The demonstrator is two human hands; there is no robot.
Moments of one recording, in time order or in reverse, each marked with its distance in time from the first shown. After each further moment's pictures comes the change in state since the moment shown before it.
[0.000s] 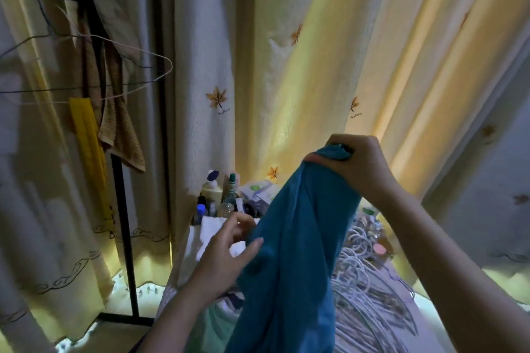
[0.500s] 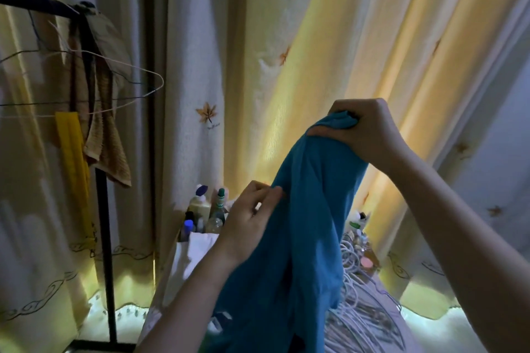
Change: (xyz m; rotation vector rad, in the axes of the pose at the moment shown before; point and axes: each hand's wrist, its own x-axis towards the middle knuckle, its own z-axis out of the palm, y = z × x) left_hand 0.060 0.066 0.025 -0.063 0.027 0.121; right_hand 0.049 -0.037 -0.048 -0.152 0.029 -0.224
